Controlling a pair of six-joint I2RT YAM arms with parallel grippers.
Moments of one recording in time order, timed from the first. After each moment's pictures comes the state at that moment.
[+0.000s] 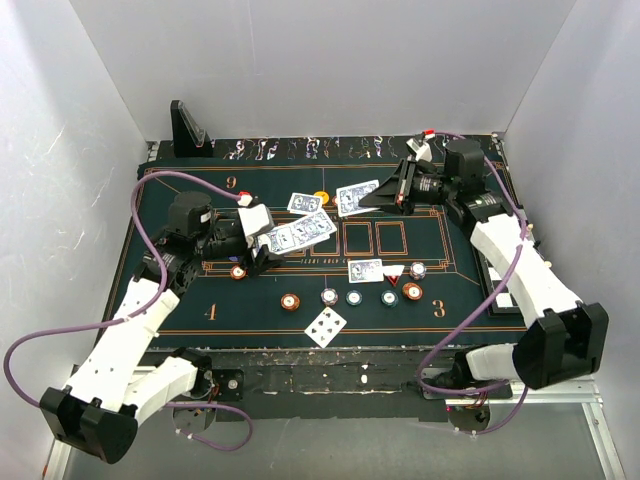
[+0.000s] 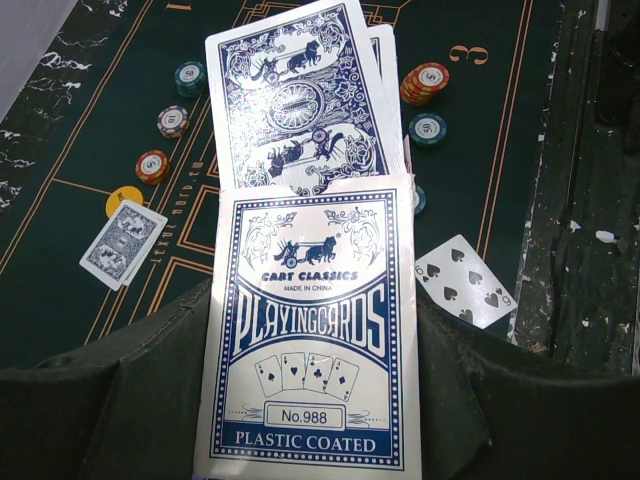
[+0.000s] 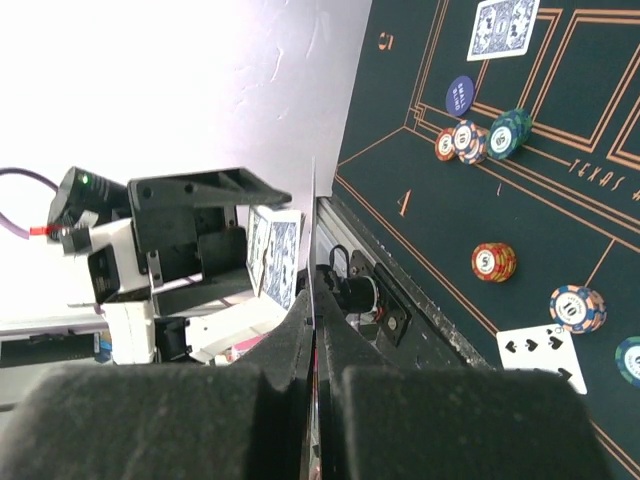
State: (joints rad) left arm -0.36 0.97 0.99 -0.50 0.79 0.53; right arm 0.32 1.30 1.18 -0.27 -0.90 0.94
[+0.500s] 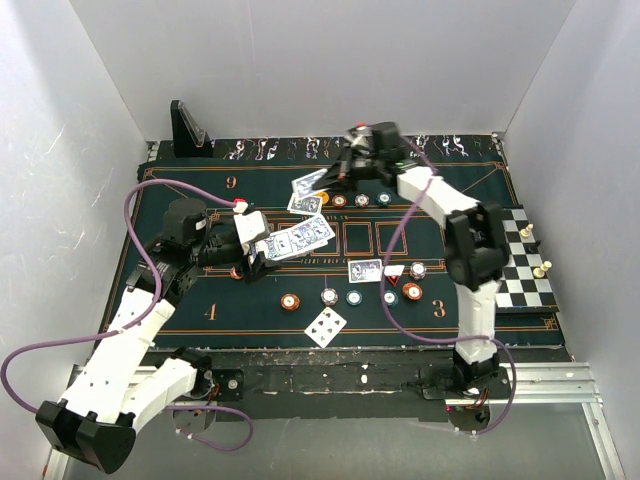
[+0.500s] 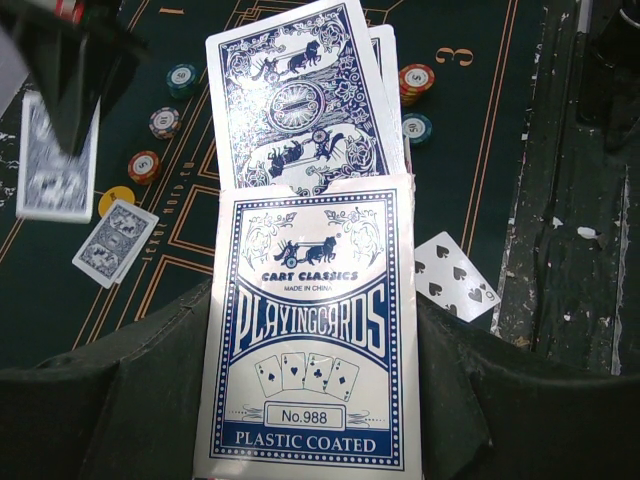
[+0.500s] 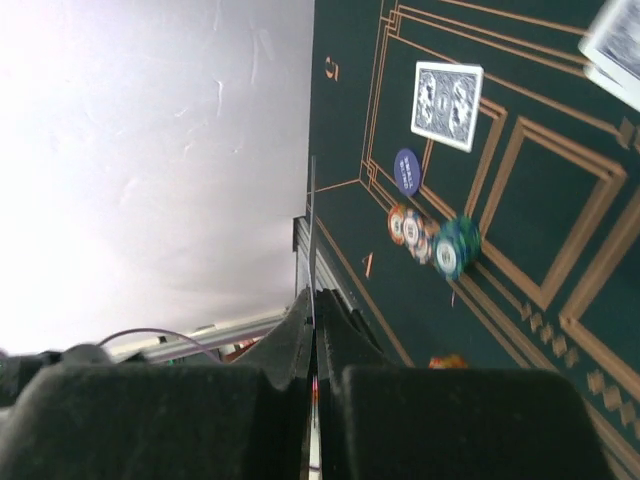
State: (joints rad) left arm -0.36 0.90 0.96 -0.53 0.80 0.52; right arm 0.39 1.96 1.58 -0.13 -0.91 0.99
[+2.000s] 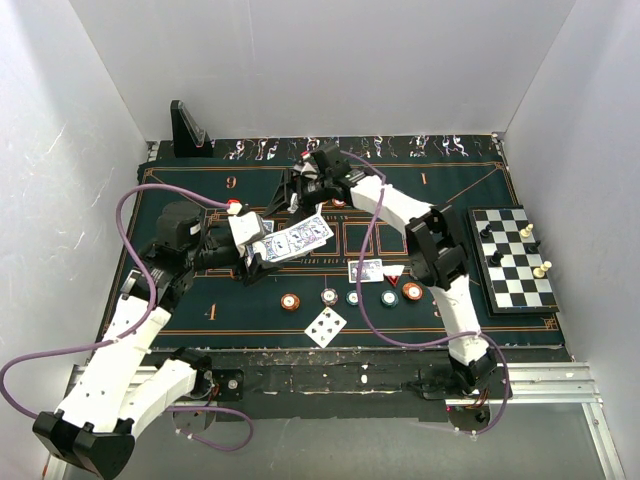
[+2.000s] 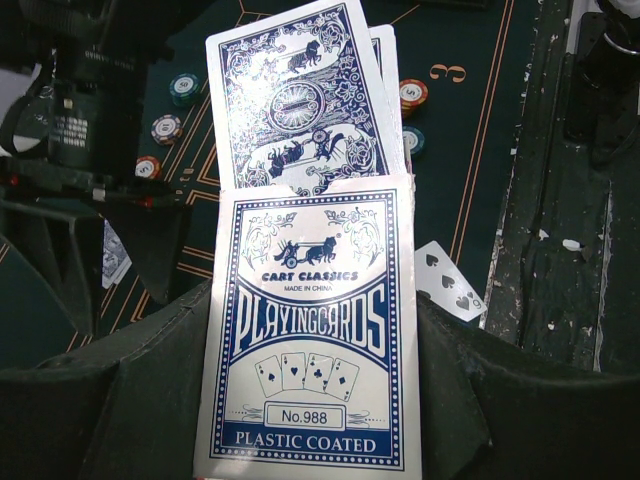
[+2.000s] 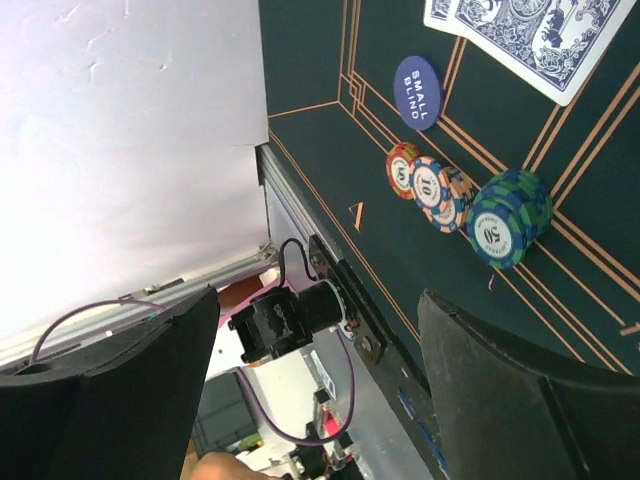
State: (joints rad) left arm -0.36 0.86 0.96 -0.53 0.80 0.47; right arm 0.66 2.28 1.90 -0.36 -0.85 0.96
